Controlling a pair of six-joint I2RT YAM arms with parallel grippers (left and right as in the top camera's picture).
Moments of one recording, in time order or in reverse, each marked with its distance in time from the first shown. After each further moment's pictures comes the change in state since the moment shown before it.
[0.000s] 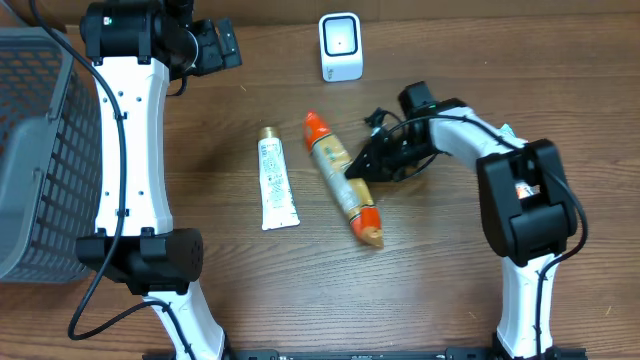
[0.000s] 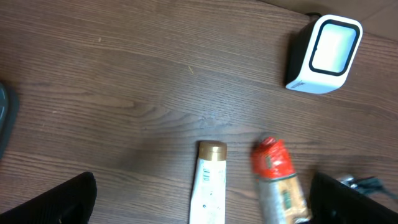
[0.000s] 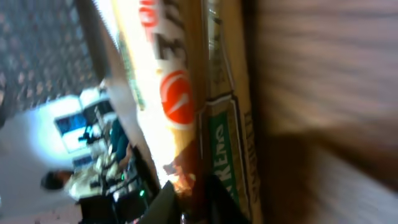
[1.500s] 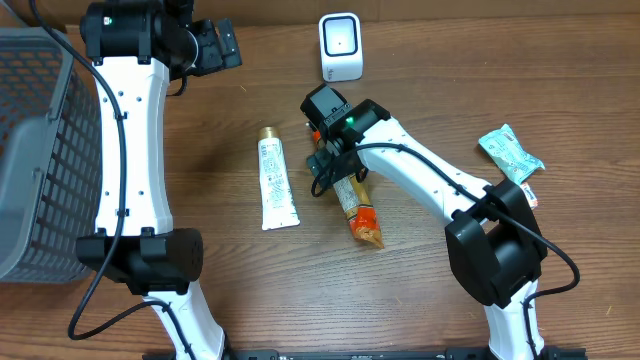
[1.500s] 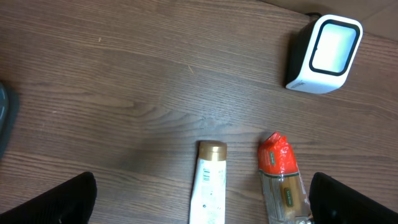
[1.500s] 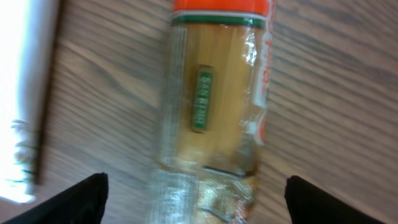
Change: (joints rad) left arm 0.000 0.000 0.000 0.000 0.000 0.000; right arm 0.384 -0.104 0.246 -0.222 1.089 -0.047
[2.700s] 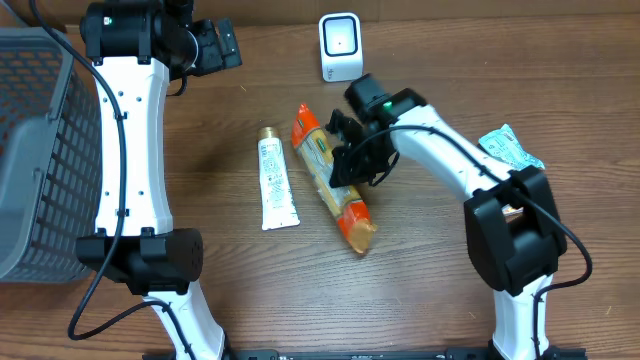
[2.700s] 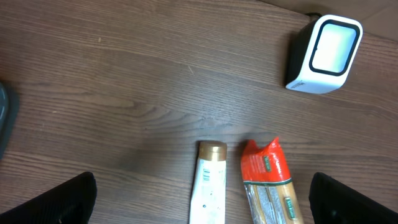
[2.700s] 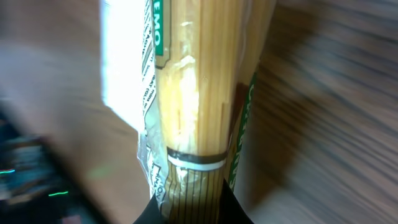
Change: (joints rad) left arm 0.000 0.000 0.000 0.000 0.000 0.000; right arm -0.167 -0.010 -0.078 -0.001 -0.671 -0.030
